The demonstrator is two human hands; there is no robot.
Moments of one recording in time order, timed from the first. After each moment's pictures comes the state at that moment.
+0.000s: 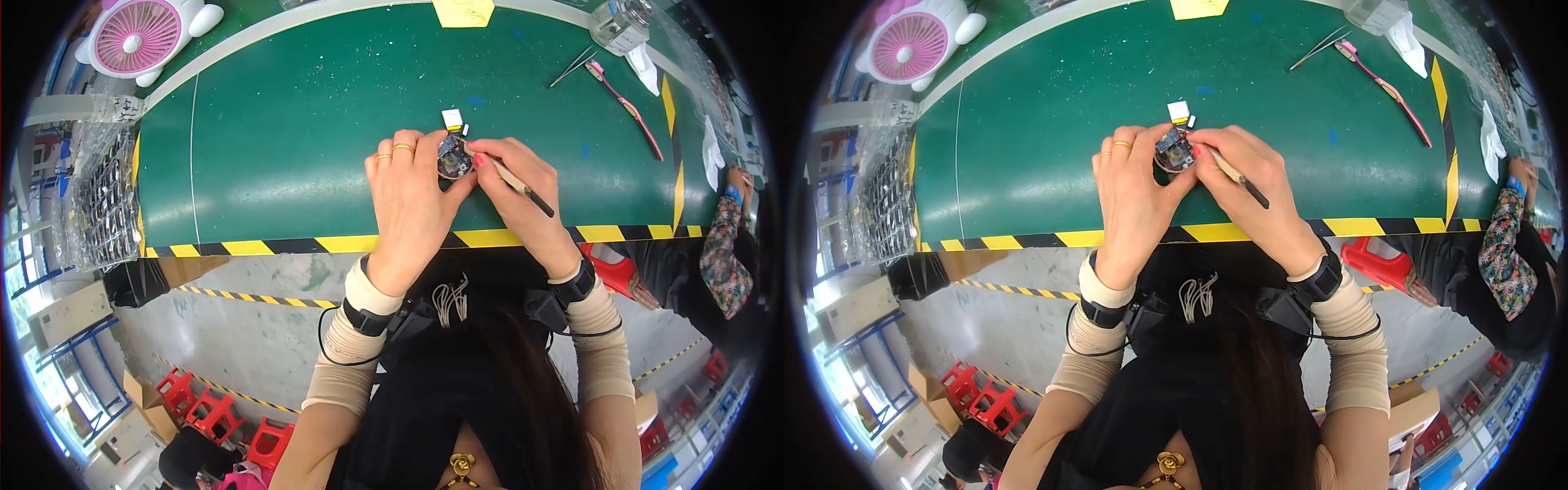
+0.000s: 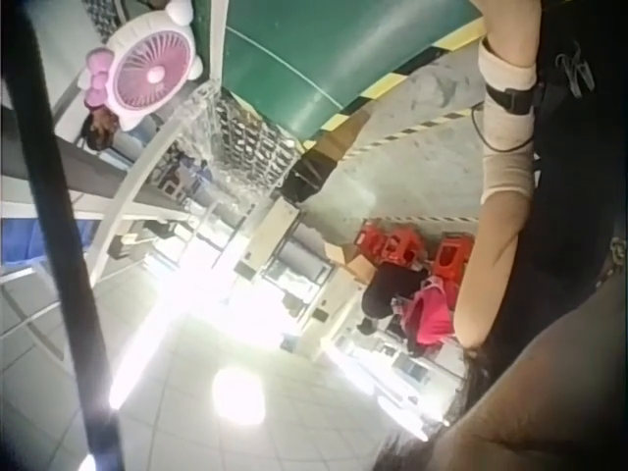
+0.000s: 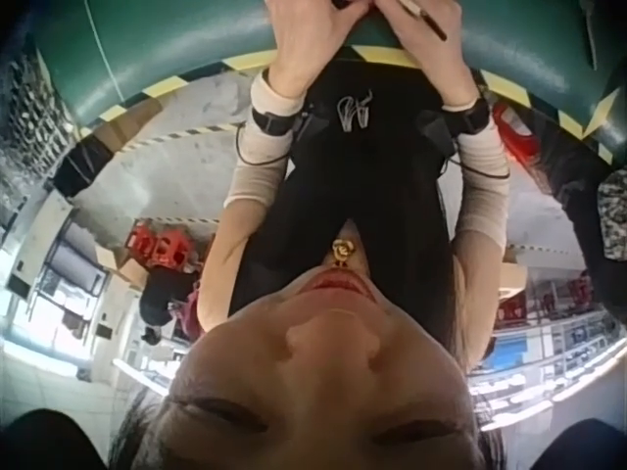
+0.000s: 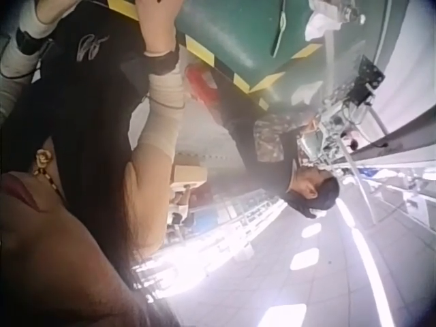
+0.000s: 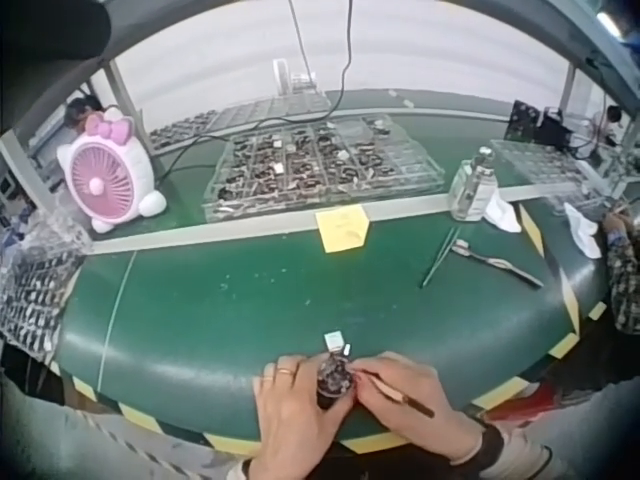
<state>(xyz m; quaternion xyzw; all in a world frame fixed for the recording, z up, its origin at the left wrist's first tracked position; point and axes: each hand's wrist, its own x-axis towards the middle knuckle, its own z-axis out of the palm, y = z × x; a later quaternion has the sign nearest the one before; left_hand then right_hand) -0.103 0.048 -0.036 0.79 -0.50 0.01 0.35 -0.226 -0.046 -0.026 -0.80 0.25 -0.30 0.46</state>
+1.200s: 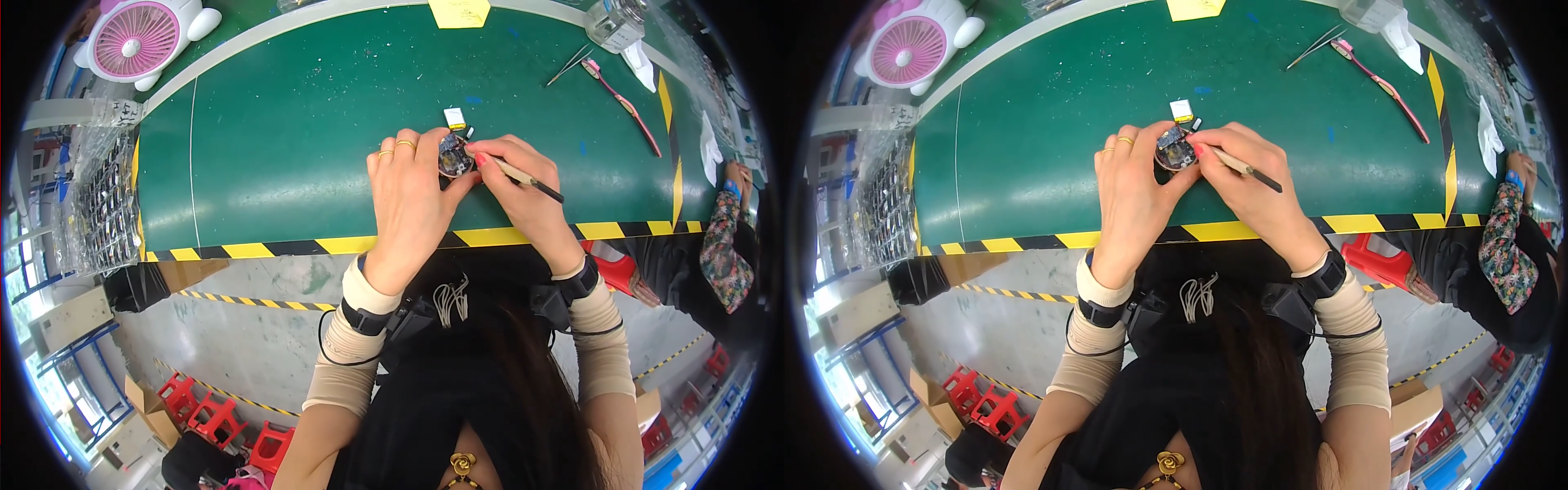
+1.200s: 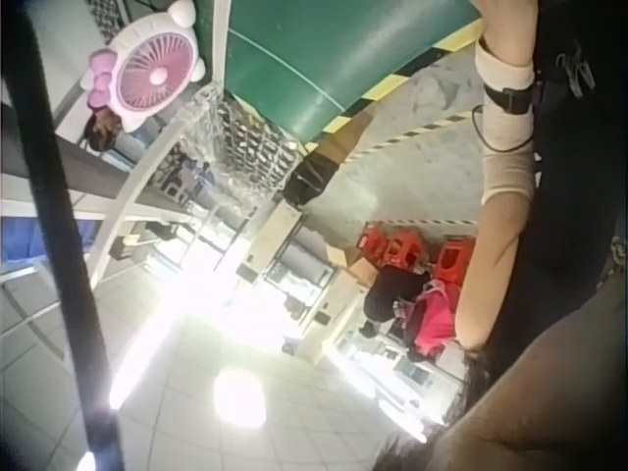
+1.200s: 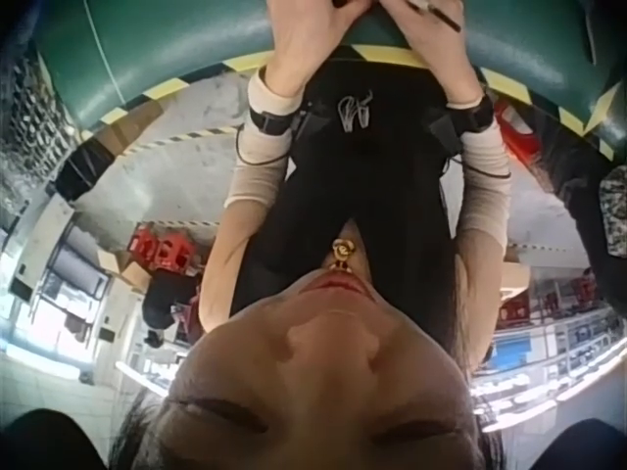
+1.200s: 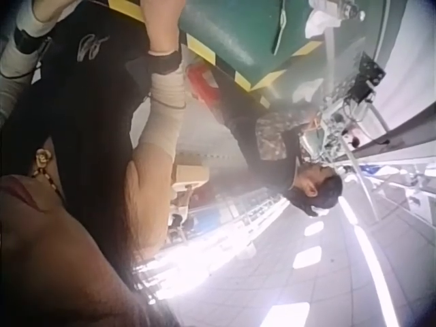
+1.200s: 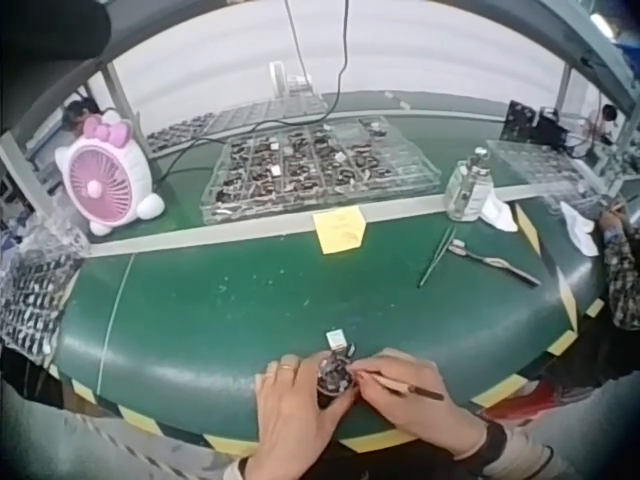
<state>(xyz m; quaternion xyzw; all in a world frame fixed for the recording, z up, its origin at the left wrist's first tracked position) -0.099 0.046 -0.035 0.78 -0.52 -0.03 0.34 -0.228 -0.049 -0.030 -0.78 0.26 -0.29 0.49</state>
